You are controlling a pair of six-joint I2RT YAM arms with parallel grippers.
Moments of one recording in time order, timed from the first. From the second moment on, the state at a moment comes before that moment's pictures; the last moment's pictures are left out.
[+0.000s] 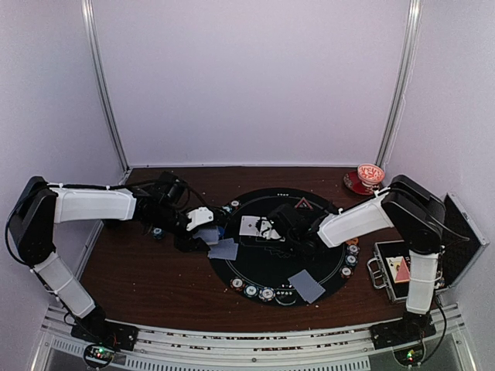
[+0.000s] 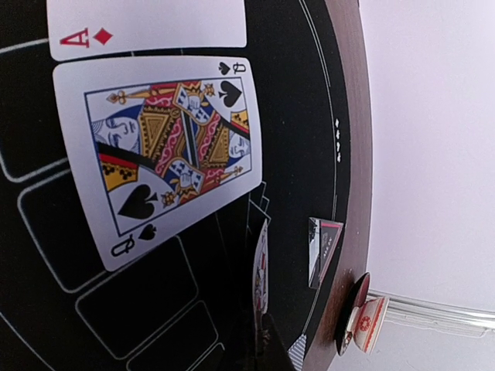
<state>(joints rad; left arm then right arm) -0.61 1.62 0.99 -0.37 0.38 0.77 0.89 1.98 1.07 0.06 0.72 -0.72</state>
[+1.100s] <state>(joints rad) -0.61 1.62 0.99 -0.37 0.37 0.77 0.89 1.98 1.06 0.05 0.63 -0.72</state>
